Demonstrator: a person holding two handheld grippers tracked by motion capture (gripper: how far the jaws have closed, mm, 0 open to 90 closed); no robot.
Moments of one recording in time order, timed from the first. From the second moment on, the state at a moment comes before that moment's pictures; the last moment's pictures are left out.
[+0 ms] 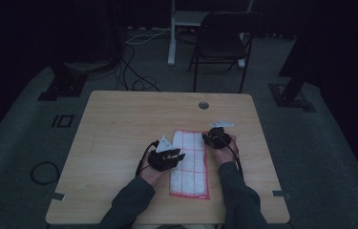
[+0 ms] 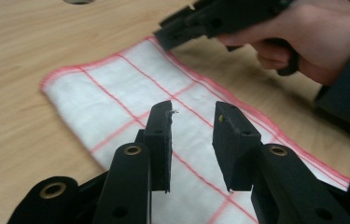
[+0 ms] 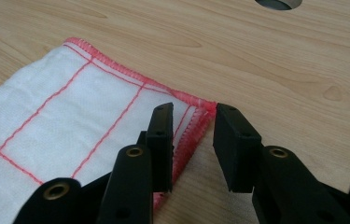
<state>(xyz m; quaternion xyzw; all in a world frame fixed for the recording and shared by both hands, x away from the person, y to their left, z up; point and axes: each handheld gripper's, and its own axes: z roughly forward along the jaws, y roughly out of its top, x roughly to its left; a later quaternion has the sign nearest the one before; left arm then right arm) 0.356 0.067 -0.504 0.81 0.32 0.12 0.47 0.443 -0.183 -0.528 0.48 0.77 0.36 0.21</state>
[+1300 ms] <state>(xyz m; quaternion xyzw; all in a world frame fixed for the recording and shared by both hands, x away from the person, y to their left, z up) 0.438 0.068 -0.538 0.78 0.45 0.17 0.40 0.459 -0.183 -0.537 0.53 0.75 0.36 0.19</state>
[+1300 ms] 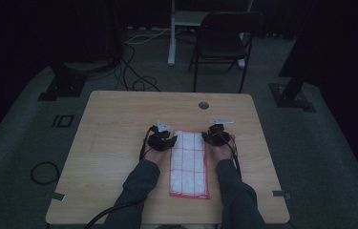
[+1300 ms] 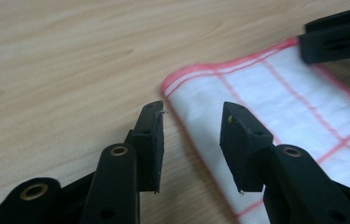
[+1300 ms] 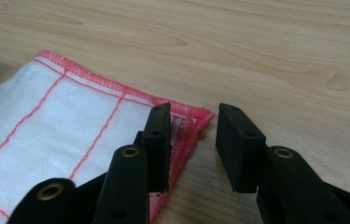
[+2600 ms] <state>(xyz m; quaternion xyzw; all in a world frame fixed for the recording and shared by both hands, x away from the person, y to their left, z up) 0.456 0.055 -0.539 0.79 0.48 0.12 0.37 0.464 -0.176 -0.540 0.52 0.76 0.36 0.16</state>
